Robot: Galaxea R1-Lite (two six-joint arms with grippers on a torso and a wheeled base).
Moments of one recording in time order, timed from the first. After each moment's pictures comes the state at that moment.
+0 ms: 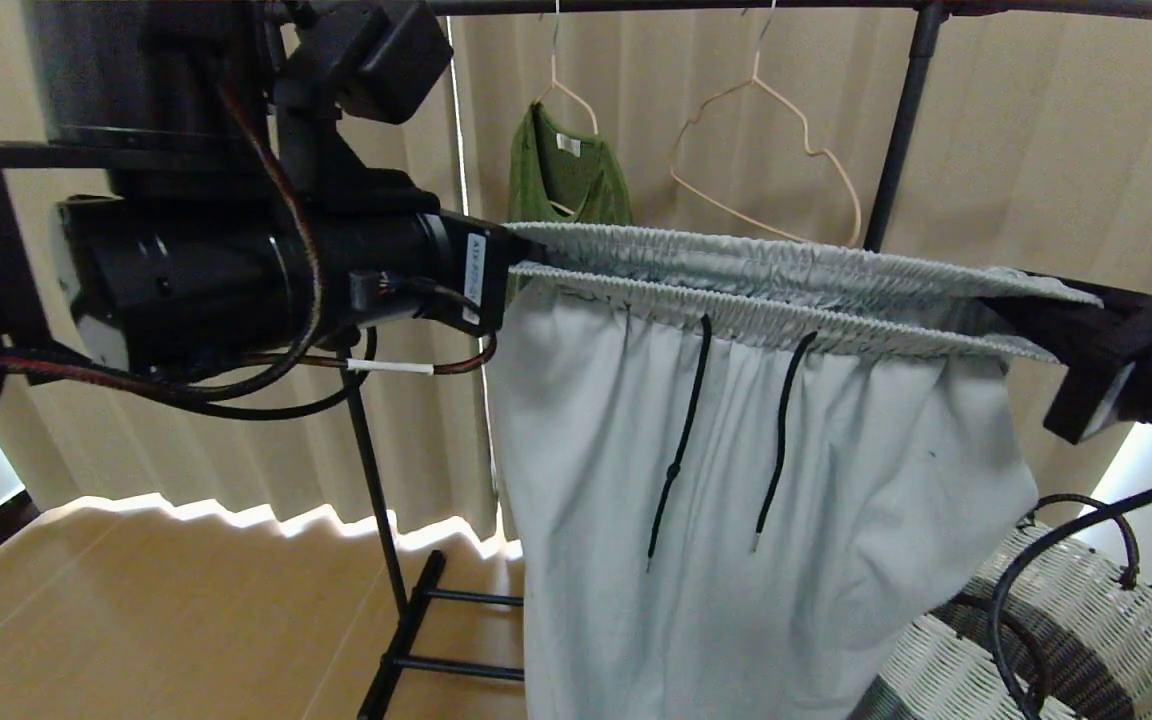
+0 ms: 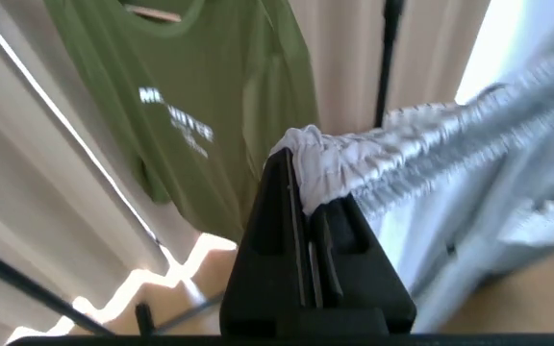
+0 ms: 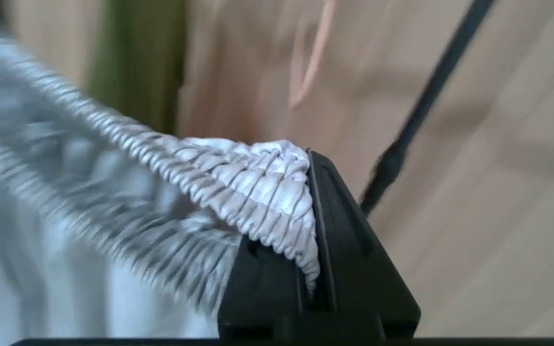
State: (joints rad) left arm -0.65 1.60 -1.31 -0.13 0.09 0.10; right arm 0.45 1.21 -0.68 -0.55 -0.15 -0.19
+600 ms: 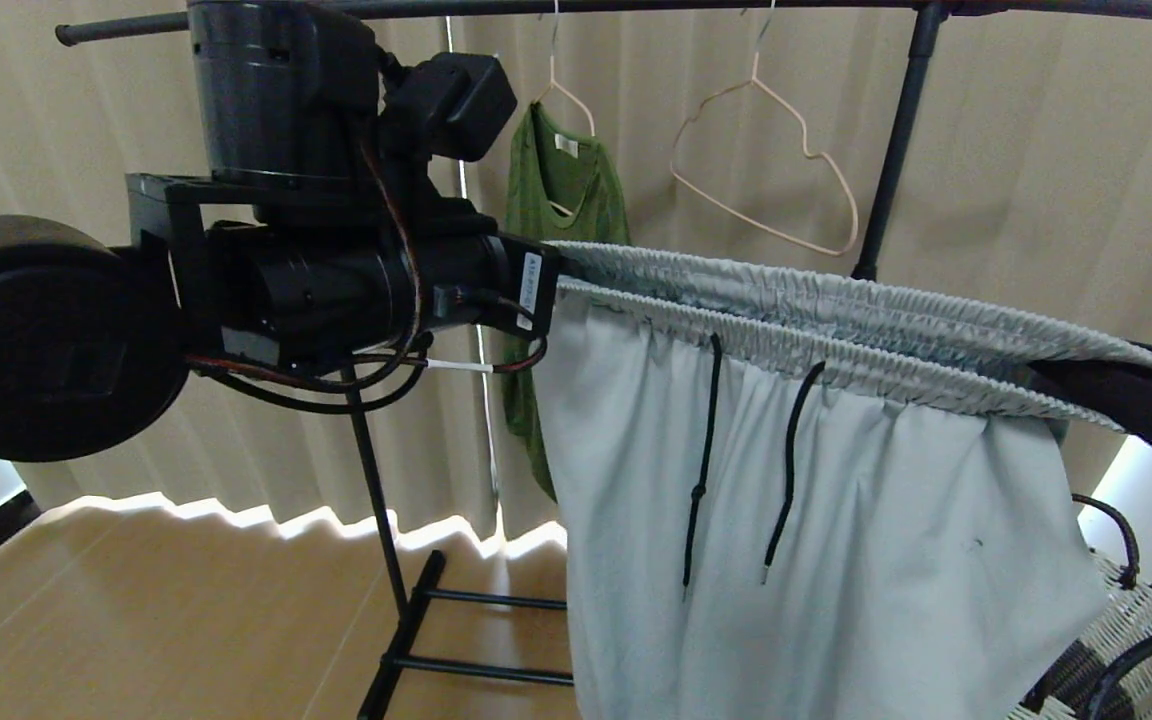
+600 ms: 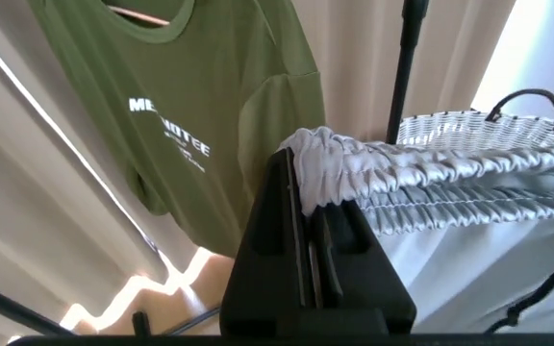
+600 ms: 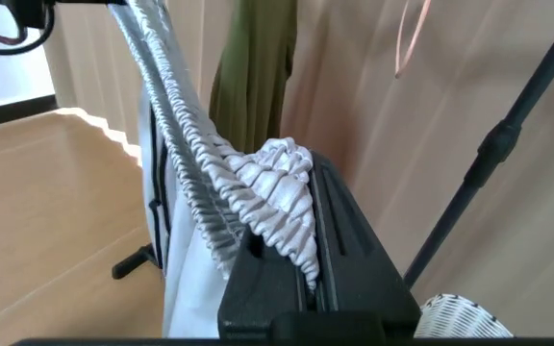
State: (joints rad) left arm -0.65 1.71 -1.35 -0.17 0.10 0.09; right arm 0.49 1.07 -0.62 -0.44 0.01 -0.07
